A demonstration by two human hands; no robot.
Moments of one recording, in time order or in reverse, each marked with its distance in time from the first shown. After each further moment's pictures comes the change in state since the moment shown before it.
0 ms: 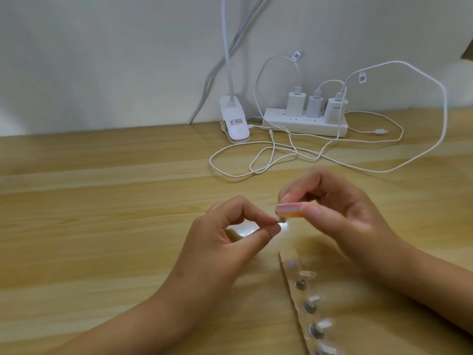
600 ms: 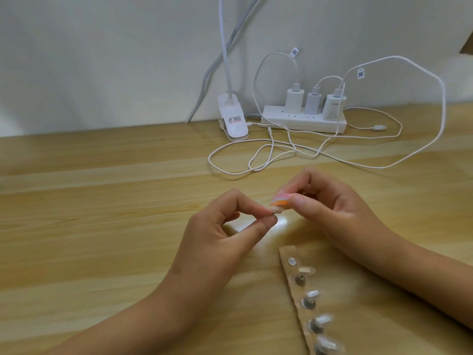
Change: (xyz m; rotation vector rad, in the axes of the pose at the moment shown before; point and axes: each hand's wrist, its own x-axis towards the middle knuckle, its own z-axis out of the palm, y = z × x) left_hand 0.002 -0.003 0.000 -0.016 0.031 -0.007; right_hand -0.001 0.001 0.004 0.022 0.005 0.104
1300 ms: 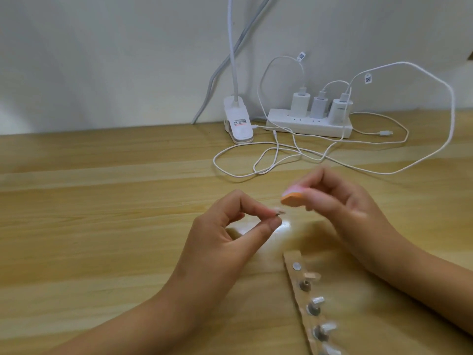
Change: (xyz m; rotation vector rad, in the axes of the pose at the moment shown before) left_hand 0.000 0.005 0.000 -0.053 0.007 0.018; right_hand 0.003 0.006 -0.002 0.063 0.041 0.004
